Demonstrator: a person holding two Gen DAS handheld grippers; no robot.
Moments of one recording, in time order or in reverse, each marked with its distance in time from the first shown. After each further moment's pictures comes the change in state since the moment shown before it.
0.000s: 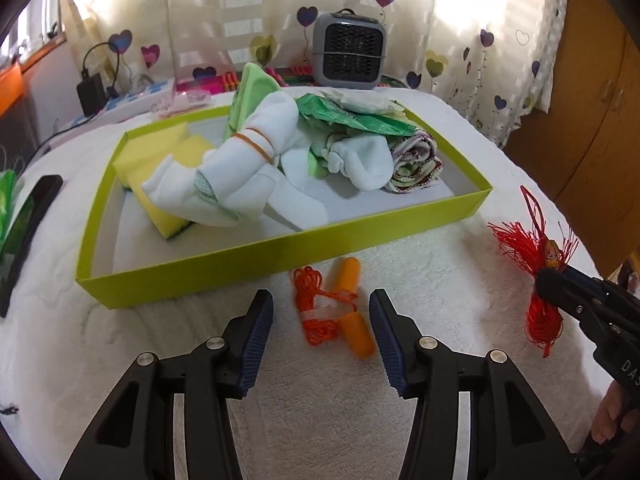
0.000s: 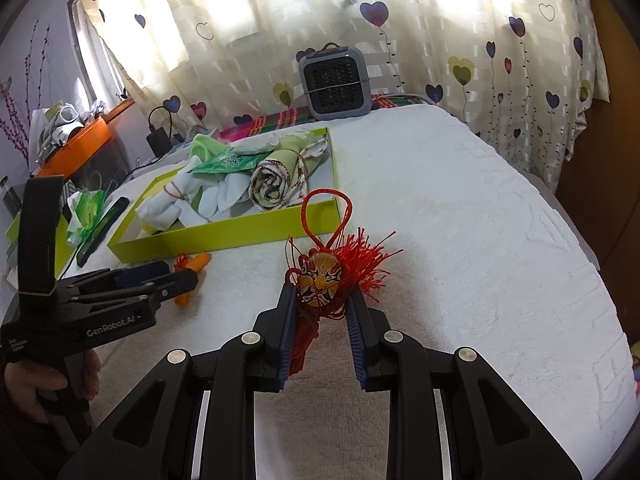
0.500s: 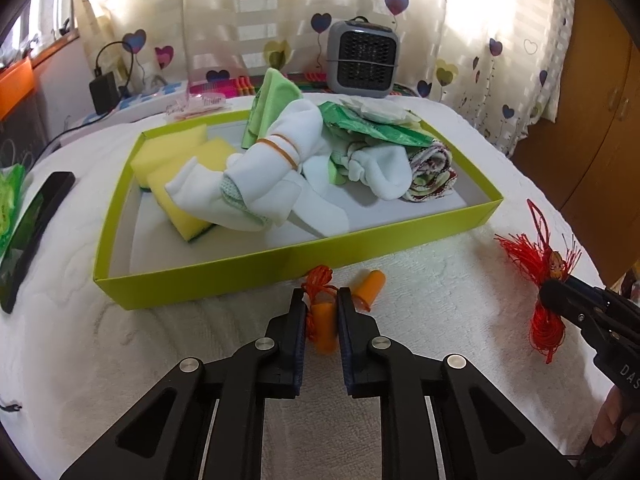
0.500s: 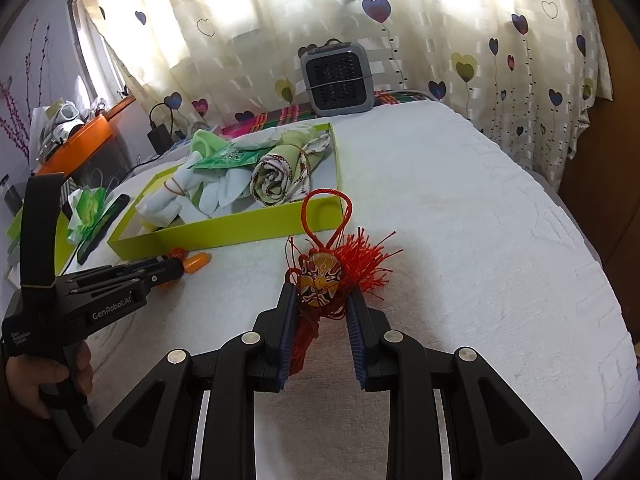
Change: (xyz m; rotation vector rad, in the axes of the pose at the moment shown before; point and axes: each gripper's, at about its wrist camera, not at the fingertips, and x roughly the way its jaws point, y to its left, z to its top) left arm -0.005 0.010 0.000 -0.028 -0.024 0.011; right arm 0.003 0.002 0.000 0.000 0.008 0.003
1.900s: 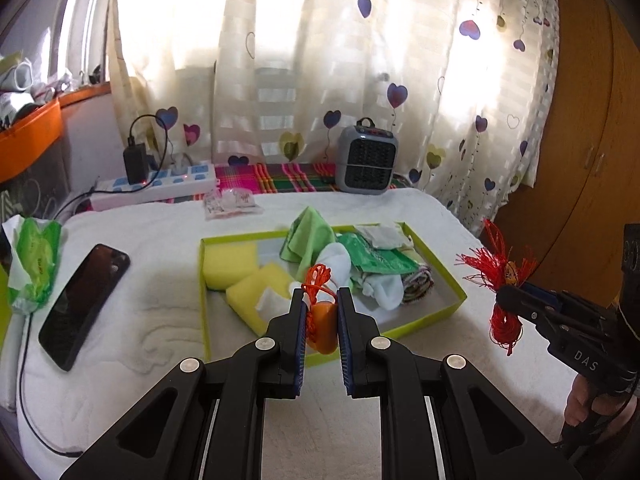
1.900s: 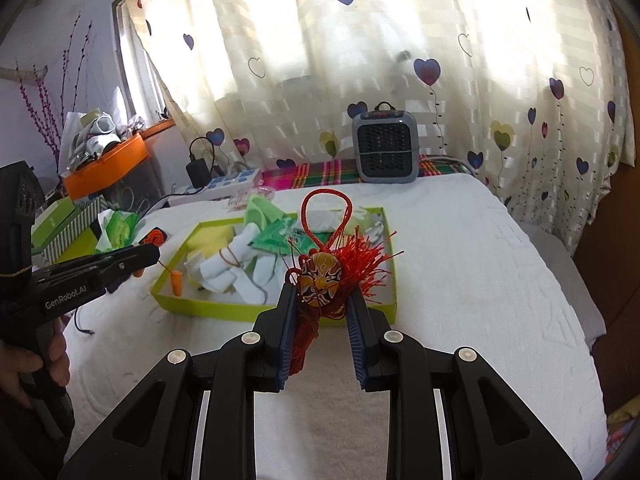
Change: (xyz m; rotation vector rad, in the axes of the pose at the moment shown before) left arm -0.085 0.044 0.045 -0.041 -0.225 -0.056; right arm -0.020 0.041 0.054 -0.121 -0.129 0.068
